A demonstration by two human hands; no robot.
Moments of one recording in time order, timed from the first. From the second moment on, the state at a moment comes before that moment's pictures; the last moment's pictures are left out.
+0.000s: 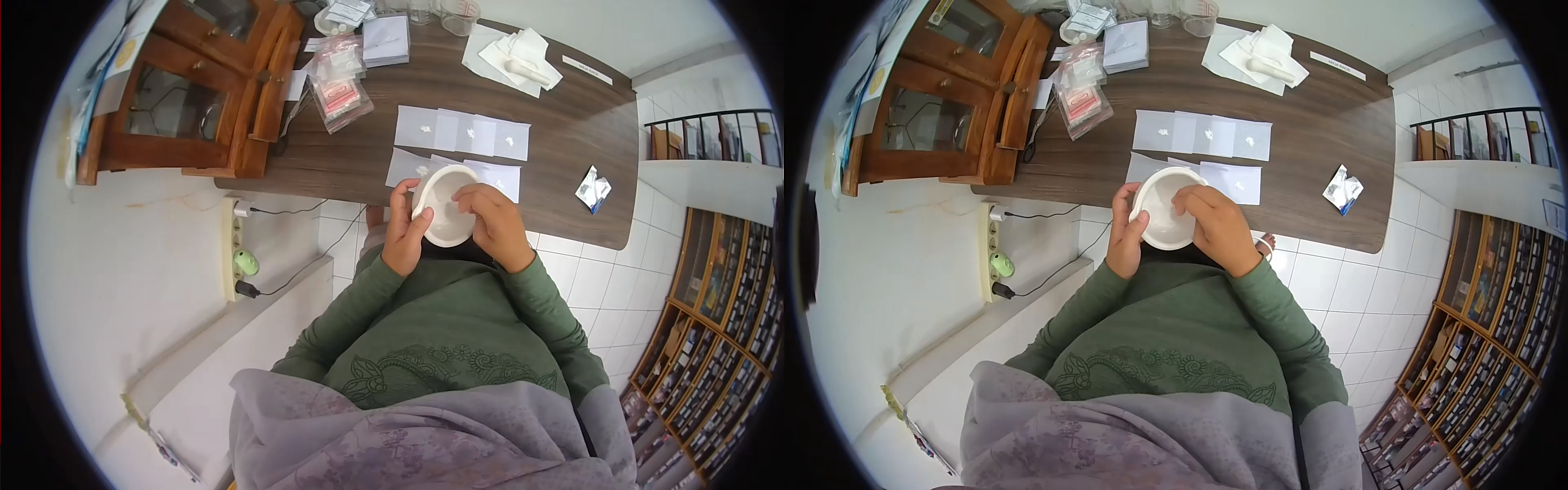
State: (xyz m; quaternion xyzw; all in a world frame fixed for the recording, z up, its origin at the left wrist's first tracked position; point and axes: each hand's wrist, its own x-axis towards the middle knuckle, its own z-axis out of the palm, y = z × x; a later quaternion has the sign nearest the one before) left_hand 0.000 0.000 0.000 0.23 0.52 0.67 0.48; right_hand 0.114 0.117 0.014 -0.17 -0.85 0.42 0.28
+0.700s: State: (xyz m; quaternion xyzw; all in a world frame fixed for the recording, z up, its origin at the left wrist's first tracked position) left_hand -0.004 0.002 -0.012 0.19 0.56 0.70 0.41; right_hand 0.102 0.101 -0.007 -0.20 -0.79 0.51 0.29
